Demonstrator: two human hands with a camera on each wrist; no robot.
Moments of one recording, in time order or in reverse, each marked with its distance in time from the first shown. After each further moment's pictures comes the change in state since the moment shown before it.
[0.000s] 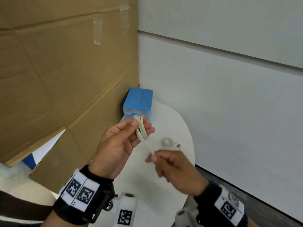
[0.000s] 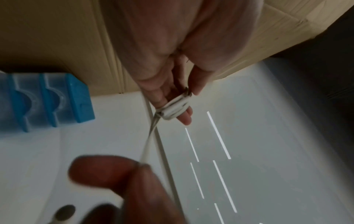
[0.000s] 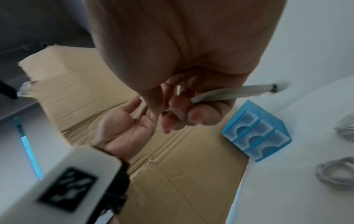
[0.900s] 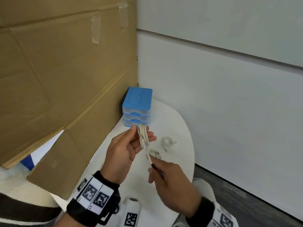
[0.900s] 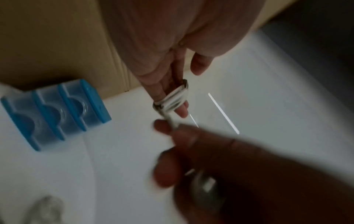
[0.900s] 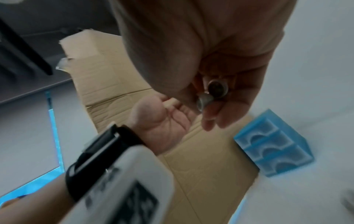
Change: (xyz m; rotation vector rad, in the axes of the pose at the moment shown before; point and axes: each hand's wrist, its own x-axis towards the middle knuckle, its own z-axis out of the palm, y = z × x) left_hand 0.005 -0.032 -0.012 0.085 0.065 -0.057; right_hand -0.016 0.009 0.030 -0.330 0.085 -0.045
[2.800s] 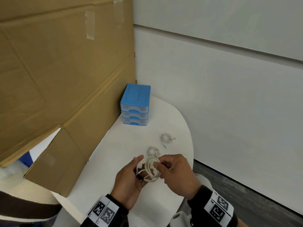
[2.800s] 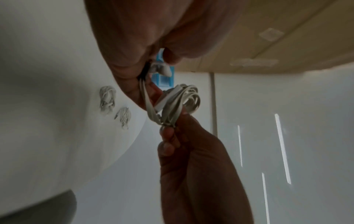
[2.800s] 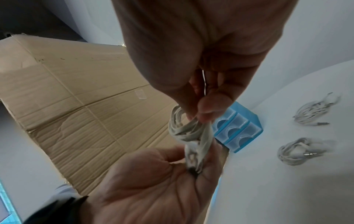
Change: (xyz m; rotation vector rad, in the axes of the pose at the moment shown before) left_hand -0.031 -0.073 -0.017 -0.168 0.389 -0.492; right_hand 0.013 0.039 -0.003 0.171 0.099 0.253
